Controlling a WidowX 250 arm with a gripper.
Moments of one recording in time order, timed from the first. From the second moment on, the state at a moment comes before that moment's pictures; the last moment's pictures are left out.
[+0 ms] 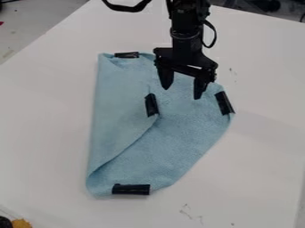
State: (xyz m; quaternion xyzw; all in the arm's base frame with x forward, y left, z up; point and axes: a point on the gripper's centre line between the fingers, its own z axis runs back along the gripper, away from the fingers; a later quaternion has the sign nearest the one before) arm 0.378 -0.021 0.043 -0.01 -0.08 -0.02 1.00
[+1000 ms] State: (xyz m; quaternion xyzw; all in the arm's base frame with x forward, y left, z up) arm 0.428 -0.108 0.035 -0.01 -0.09 -0.10 0.99
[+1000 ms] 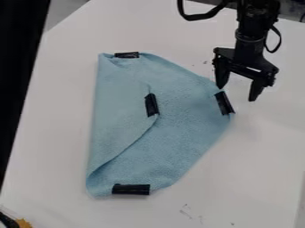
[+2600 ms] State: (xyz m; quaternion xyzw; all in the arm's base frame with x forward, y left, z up) arm 0.425 -0.081 0.014 -0.02 -0.12 -0.08 0.99
